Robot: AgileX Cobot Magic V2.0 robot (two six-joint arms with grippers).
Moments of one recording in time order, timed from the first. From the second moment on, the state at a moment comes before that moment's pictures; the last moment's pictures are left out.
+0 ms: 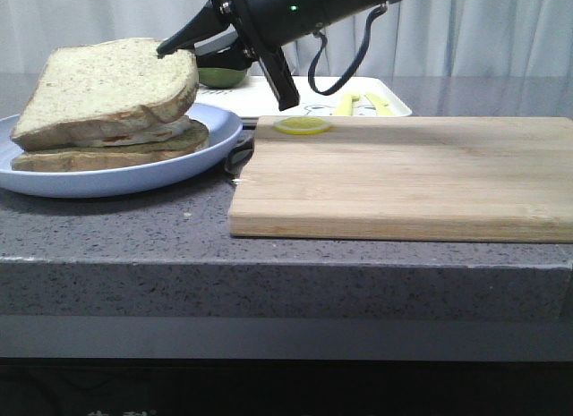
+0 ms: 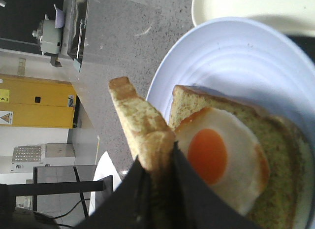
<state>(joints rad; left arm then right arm) -0.03 0.57 -0.53 -0.05 0.21 -0.01 0.41 2.03 -1.61 1.41 0.83 -0.44</state>
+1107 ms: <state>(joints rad) -0.03 0.57 -0.53 -0.05 0.21 -0.01 0.32 2.00 -1.61 1.19 0.93 -0.35</state>
